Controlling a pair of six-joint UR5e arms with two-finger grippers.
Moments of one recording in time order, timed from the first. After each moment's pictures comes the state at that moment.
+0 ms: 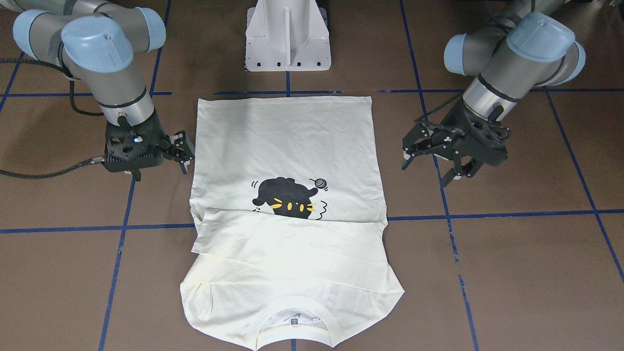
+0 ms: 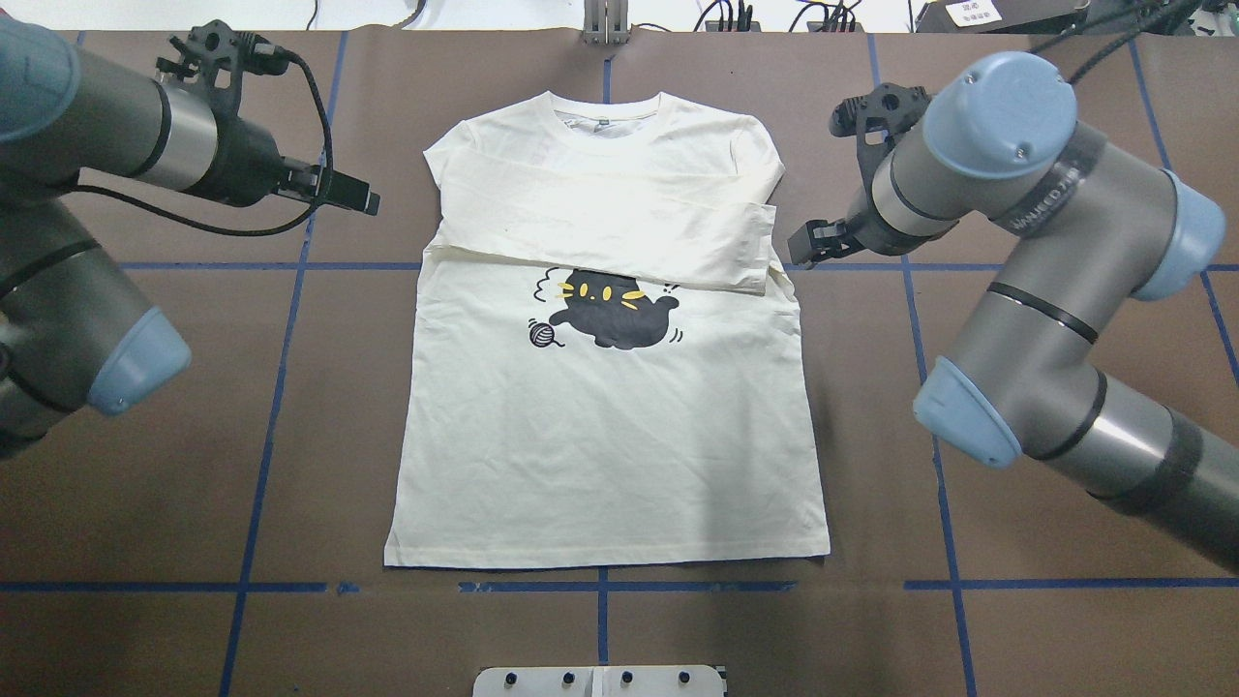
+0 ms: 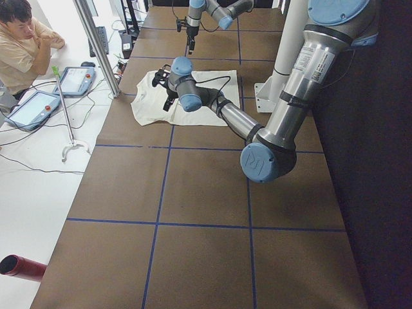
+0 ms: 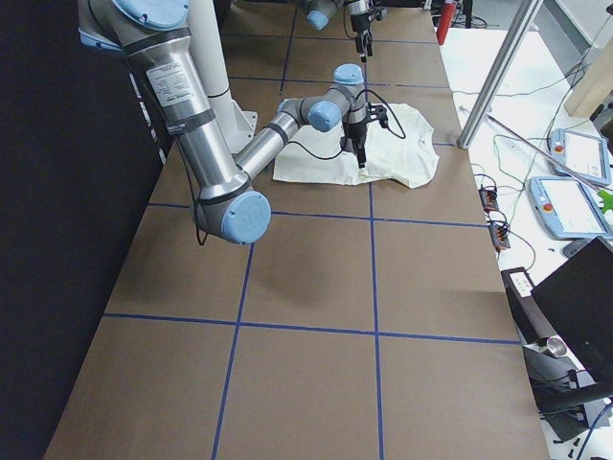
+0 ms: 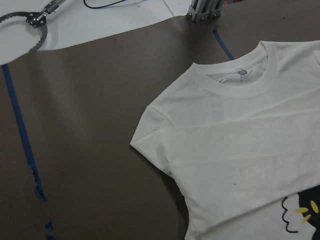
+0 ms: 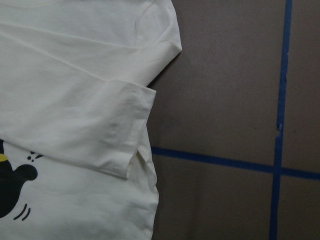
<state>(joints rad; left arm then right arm) -0.85 -1.92 -1.81 -2.12 -2.04 -0.91 0.75 -1.17 1.90 -1.54 1.89 0.95</state>
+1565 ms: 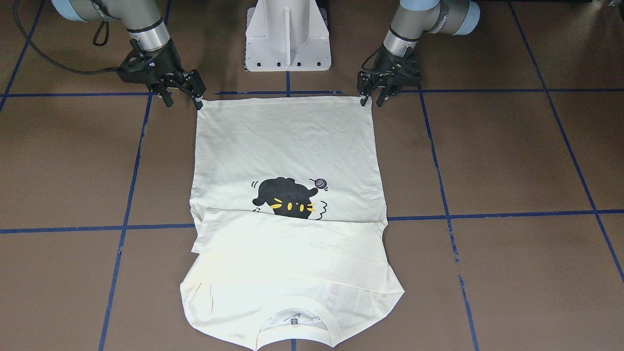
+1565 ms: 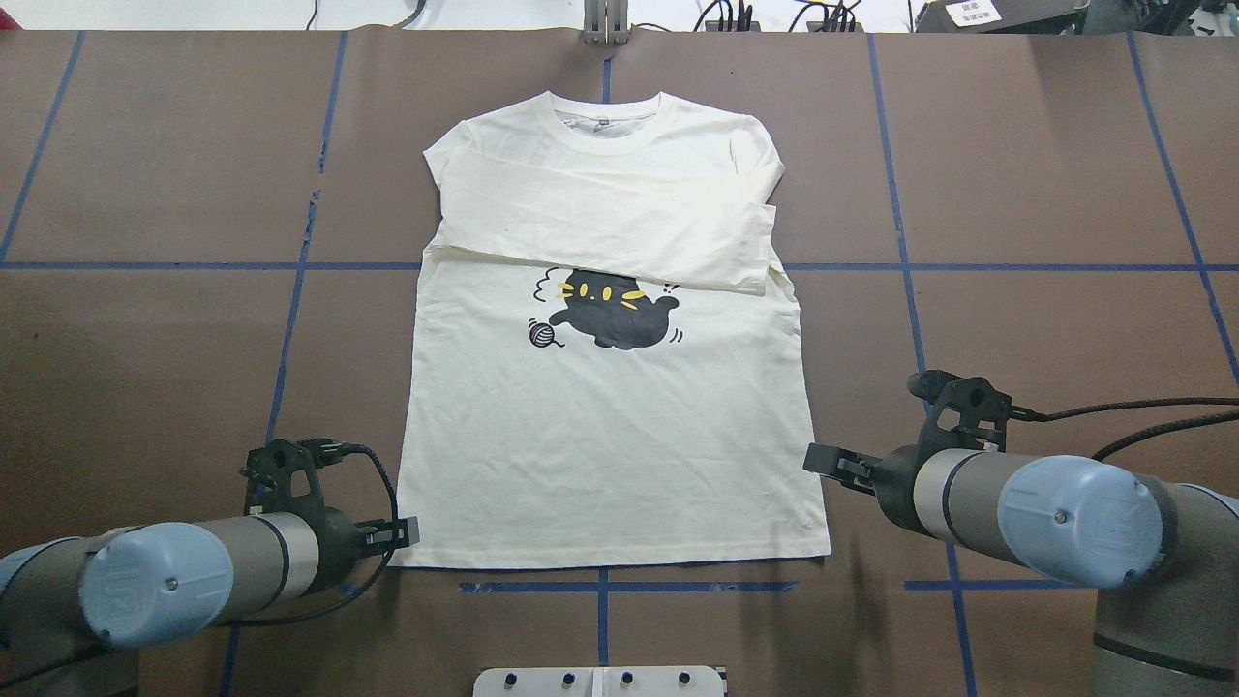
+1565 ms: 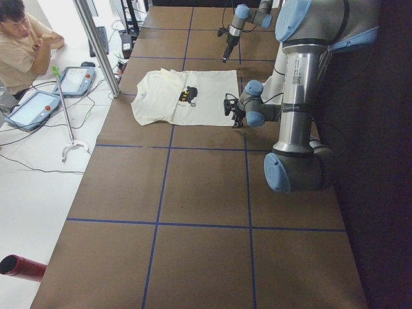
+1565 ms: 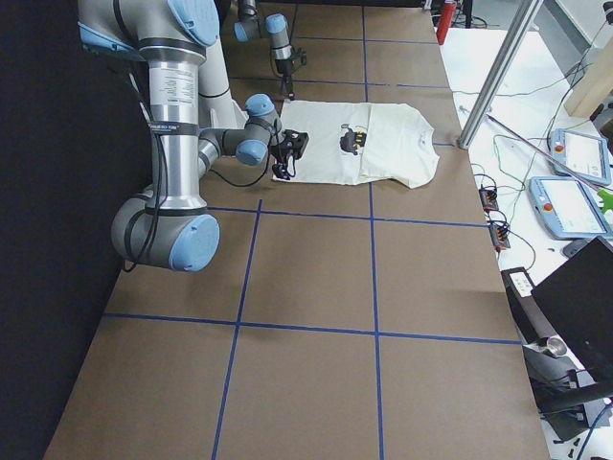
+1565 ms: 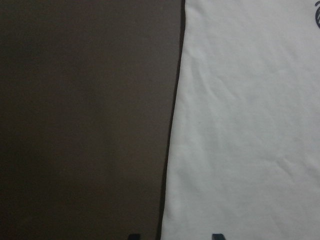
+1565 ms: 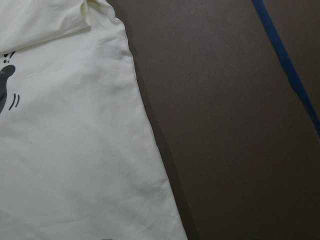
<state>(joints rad) -0.20 -1.64 -1.99 -2.11 -1.52 -1.58 0.30 -1.58 2.13 -1.19 1.53 1.69</state>
